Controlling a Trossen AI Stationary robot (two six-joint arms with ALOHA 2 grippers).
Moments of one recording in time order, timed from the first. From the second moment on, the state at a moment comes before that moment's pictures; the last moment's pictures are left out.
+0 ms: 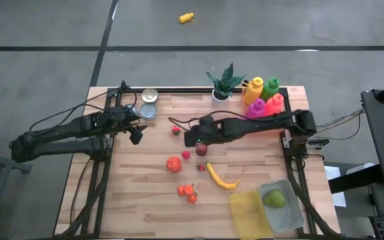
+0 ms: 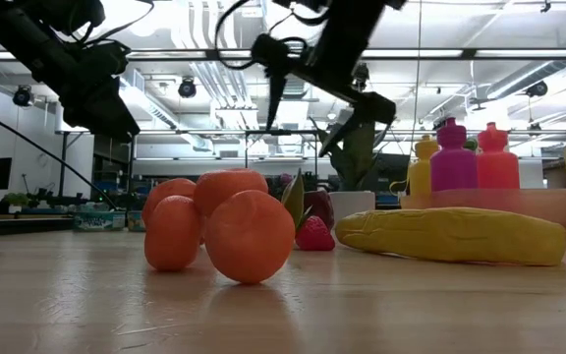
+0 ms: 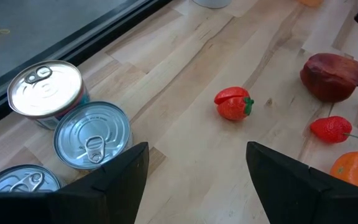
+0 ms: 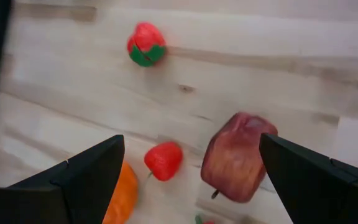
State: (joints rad) left arm 0.34 0.63 0.52 -0.60 -0.20 -0.24; right arm 0.03 1.88 1.53 -0.74 0.30 1.39
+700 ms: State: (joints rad) left arm 0.34 0.63 0.52 -0.60 -0.20 -0.24; right arm 0.03 2.11 1.74 -1.02 0.28 1.54
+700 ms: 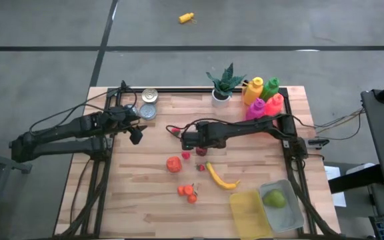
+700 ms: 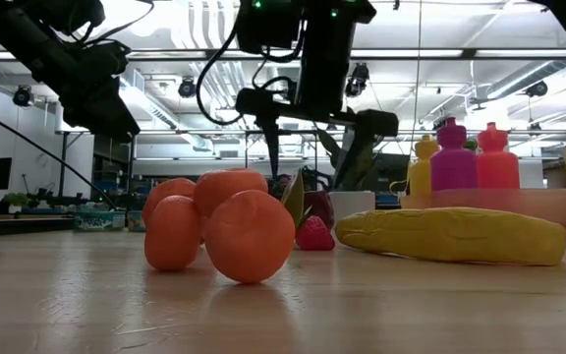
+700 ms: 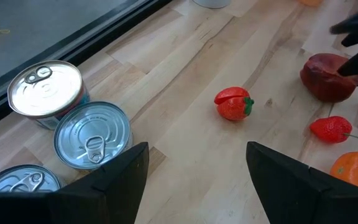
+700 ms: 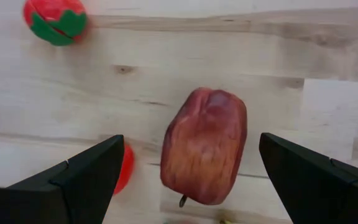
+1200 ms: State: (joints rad) left arm 0.34 0.63 0.52 -0.60 -0.20 -0.24; right arm 0.03 2.16 1.71 -1.01 0.26 1.57
